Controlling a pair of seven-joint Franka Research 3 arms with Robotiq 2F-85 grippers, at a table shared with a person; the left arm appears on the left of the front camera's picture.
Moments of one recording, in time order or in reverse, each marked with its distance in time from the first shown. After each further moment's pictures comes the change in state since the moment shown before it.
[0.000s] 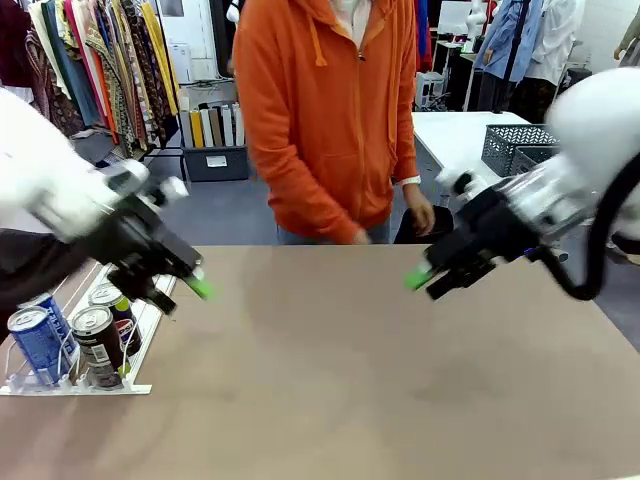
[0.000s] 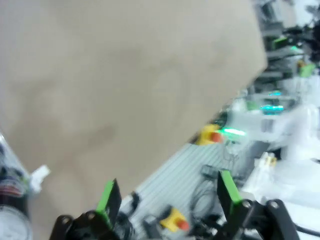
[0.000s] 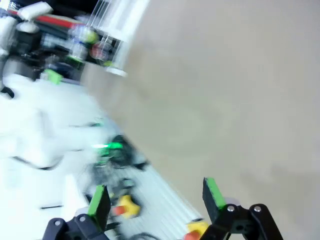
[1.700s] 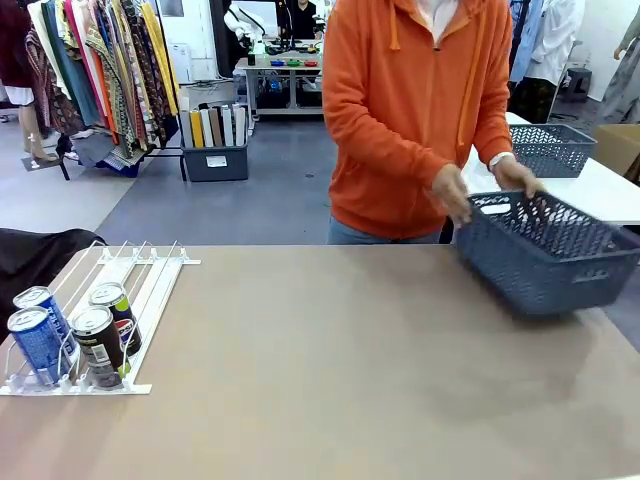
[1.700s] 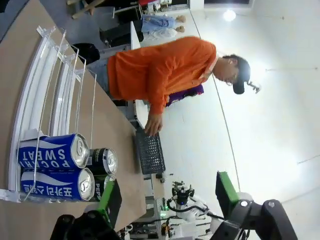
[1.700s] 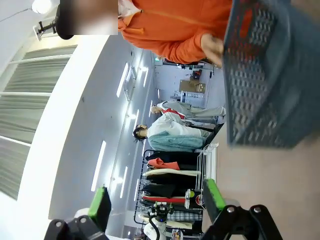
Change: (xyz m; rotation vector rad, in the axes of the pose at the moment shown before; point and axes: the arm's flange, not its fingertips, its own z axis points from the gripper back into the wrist) left arm -0.205 0.248 0.187 -0.581 -0.900 0.433; right arm -0.210 -0.179 0.211 0.499 -0.987 -0.468
